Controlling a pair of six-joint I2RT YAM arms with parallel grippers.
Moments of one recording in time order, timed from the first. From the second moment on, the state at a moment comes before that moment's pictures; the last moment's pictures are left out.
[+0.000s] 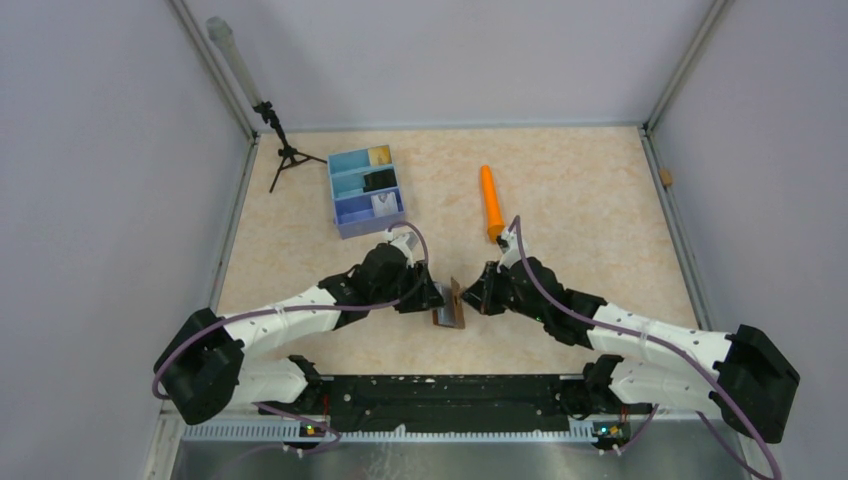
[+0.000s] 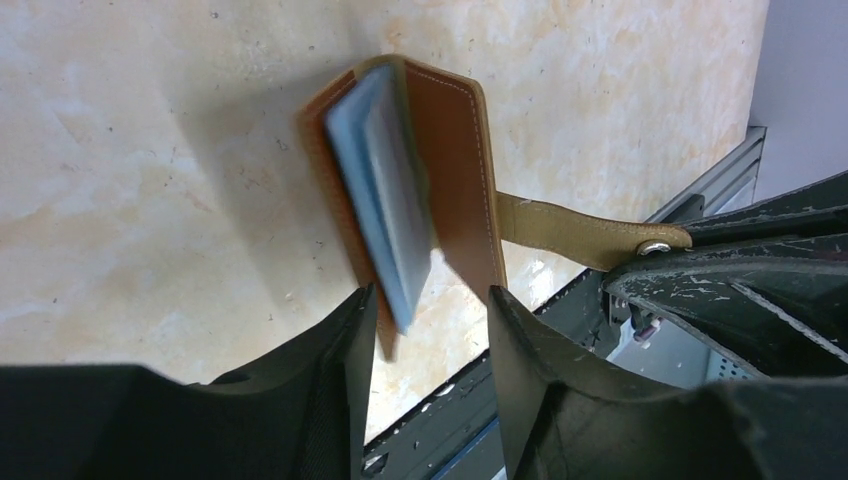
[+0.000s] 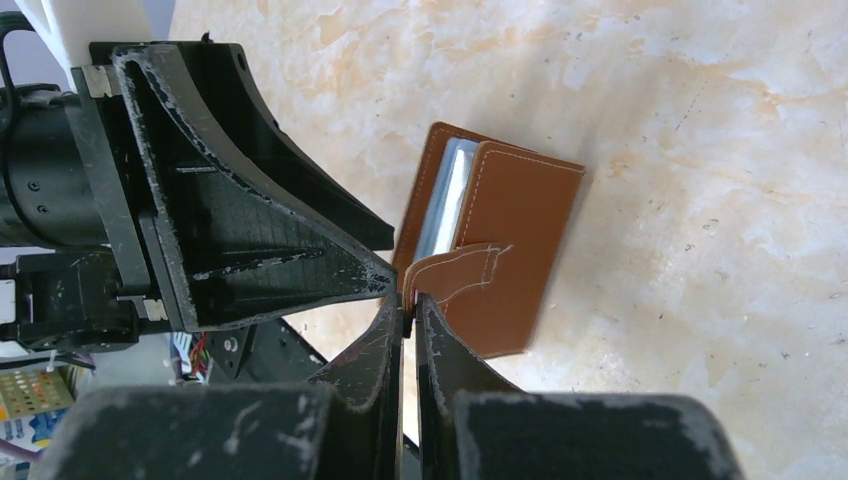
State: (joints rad) left arm -0.80 1.22 0.59 -0.06 0.21 -0.87; right arm 0.94 1.02 0.49 0.06 0.05 0.78
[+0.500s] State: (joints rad) left arm -0.80 1.19 0.56 -0.05 0.19 -0.88; right arm 0.94 1.02 0.49 -0.01 0.14 0.81
